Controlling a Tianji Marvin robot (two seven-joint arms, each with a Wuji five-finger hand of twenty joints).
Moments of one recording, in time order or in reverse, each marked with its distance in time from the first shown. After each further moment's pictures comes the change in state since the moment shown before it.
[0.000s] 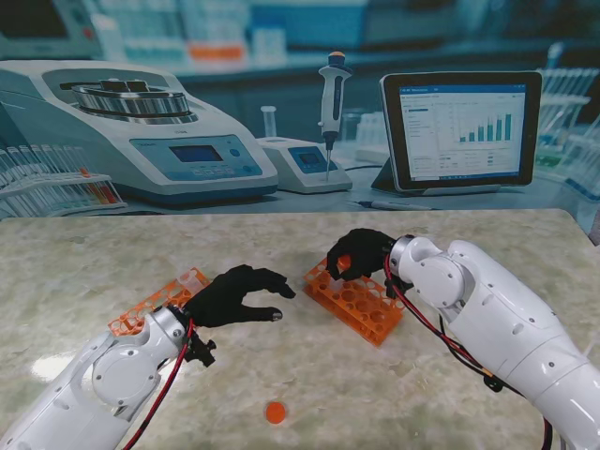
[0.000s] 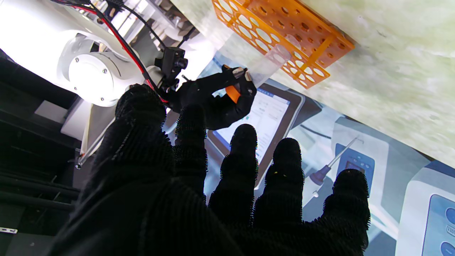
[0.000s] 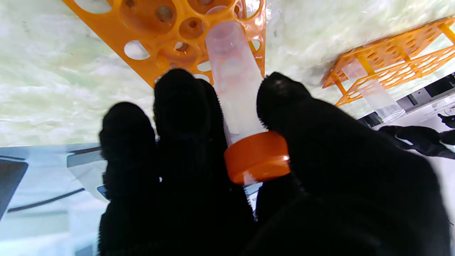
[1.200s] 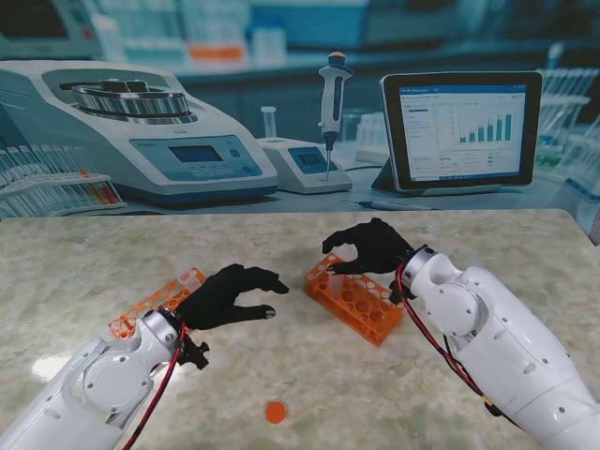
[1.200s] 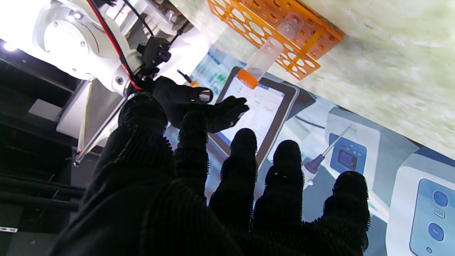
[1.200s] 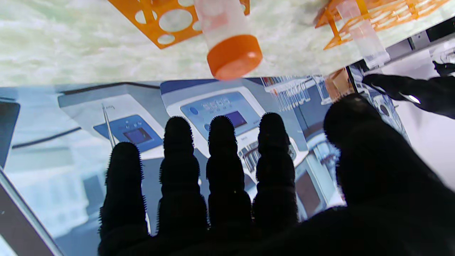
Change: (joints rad) left arm 0.049 -0.001 -0.047 -0.033 0.032 -0.003 0.020; right arm -0.220 -0.030 0.220 -0.128 -0.126 -0.100 -0.228; left_hand -0.002 0.064 0.000 0.000 -0.040 0.023 -0.058 -0.028 -0.045 0.000 -0.014 -0.013 -0.019 0.000 -0.003 0.000 -0.011 -0.003 -0.016 0.000; right_hand -0.250 0.261 -0.388 0.081 -0.268 0.156 -0.289 -0.249 -0.364 -0.127 -0.295 -0.445 -0.569 0.073 -0.549 -0.437 -0.705 0.157 -0.393 -0.304
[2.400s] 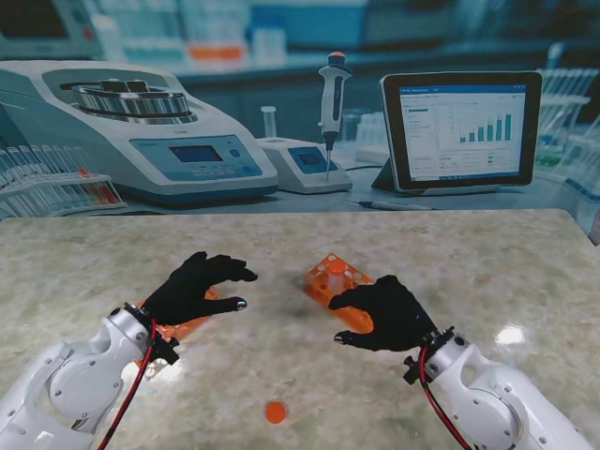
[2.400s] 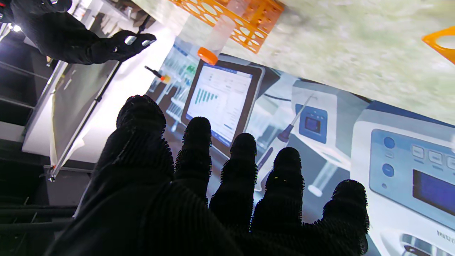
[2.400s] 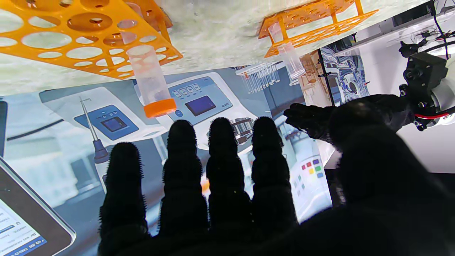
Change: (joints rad) left arm 0.100 0.001 -0.170 -0.100 0.123 0.035 -0.014; right arm -0.518 0.002 0.228 -0.319 -0.188 -0.139 -0.239; left_hand -0.013 0.013 -0.003 0.000 -0.029 0.042 -0.050 -0.073 -0.042 0.000 -0.010 -0.002 -0.059 -0.001 -0.023 -0.019 -0.039 -0.016 -0.075 -0.014; right_hand 0.000 0.046 -0.065 0.001 -0.011 0.063 -0.049 -0.081 0.000 0.000 -0.011 -0.062 0.003 -0.032 -0.047 -0.119 0.009 0.001 -0.011 -0.079
